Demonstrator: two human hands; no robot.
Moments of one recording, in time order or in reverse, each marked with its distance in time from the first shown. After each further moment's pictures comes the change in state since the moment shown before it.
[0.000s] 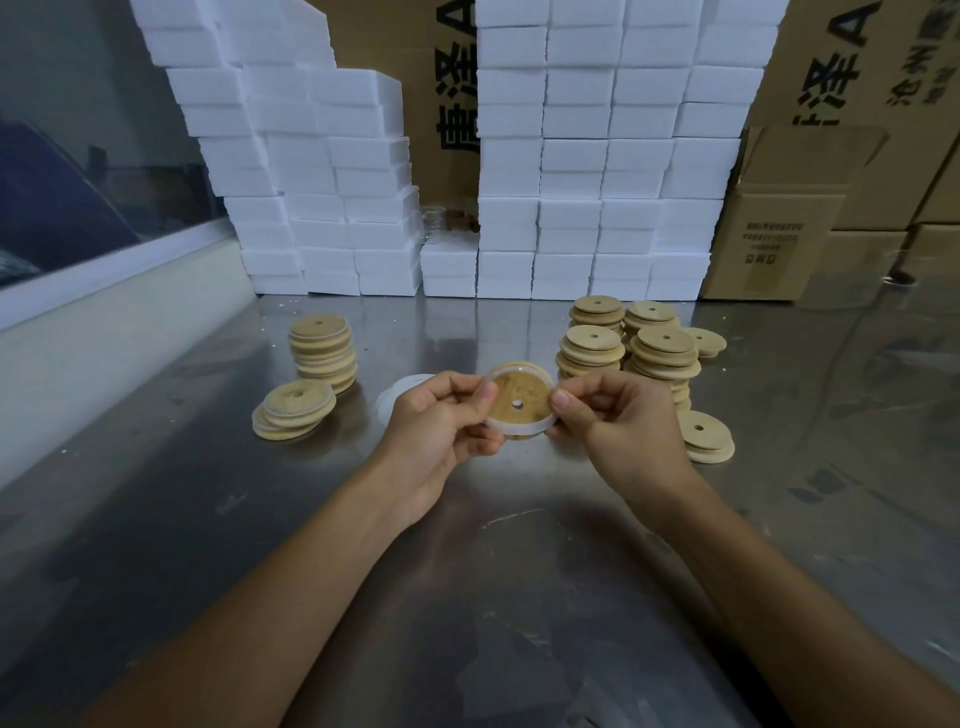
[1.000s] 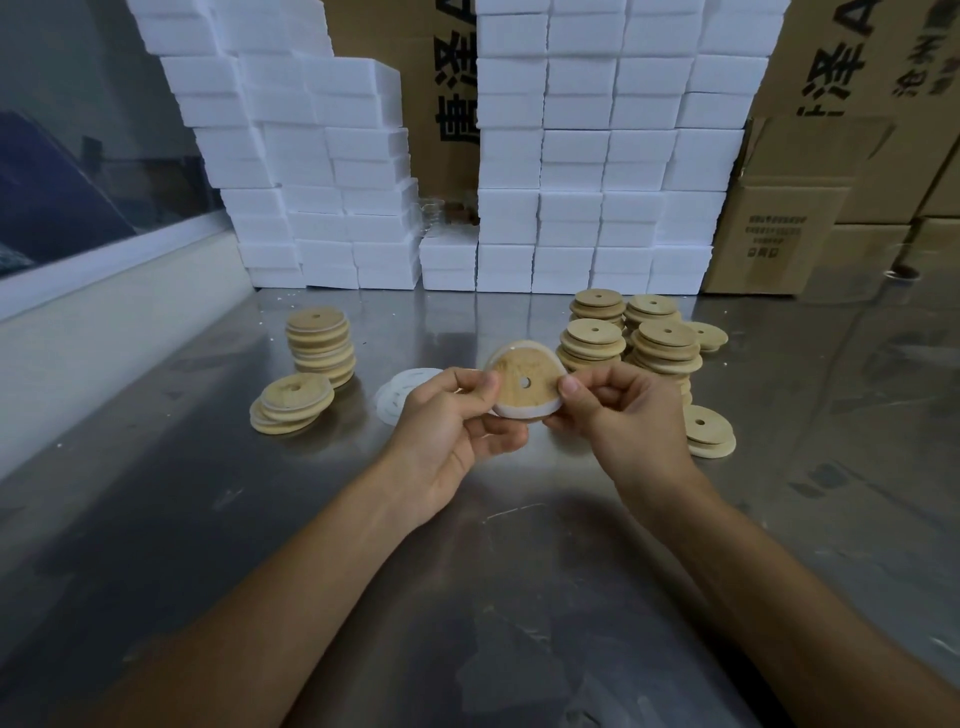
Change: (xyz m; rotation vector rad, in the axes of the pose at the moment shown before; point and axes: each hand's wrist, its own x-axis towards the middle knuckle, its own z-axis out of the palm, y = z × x) left_hand -0.004 0.003 0.012 -0.127 -0.016 -0.076; right_hand 0.001 0.004 0.003 0.106 0.104 0.068
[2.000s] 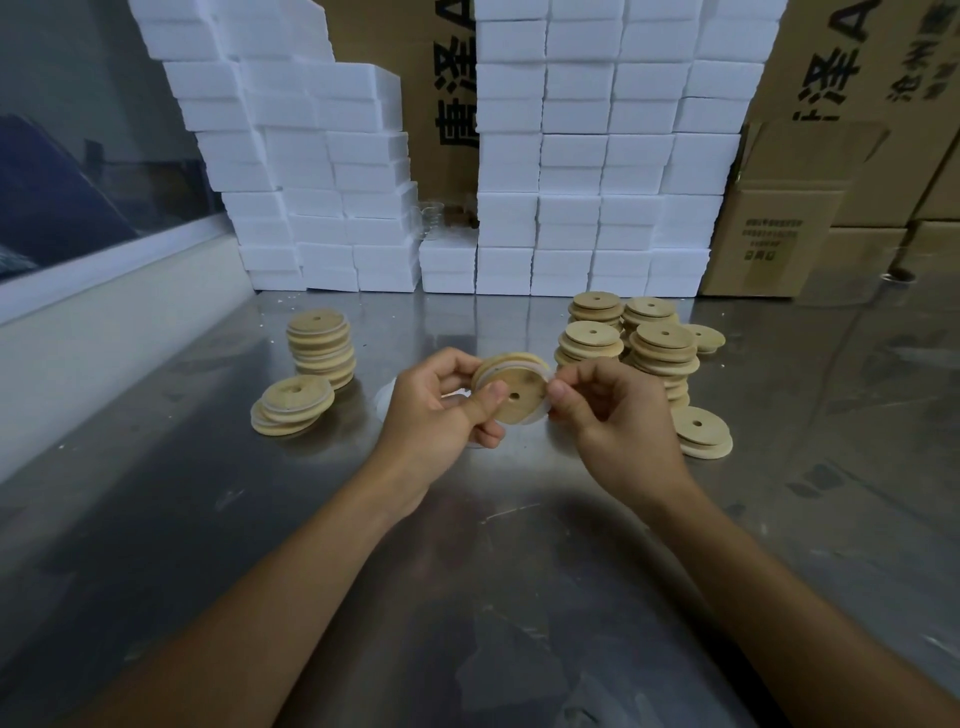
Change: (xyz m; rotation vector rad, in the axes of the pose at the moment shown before) left_hand 0.003 -0.001 -0.011 0.414 -0.001 0.349; right_hand 0.002 0.003 -0.005 -0.345 -0.118 -0.282
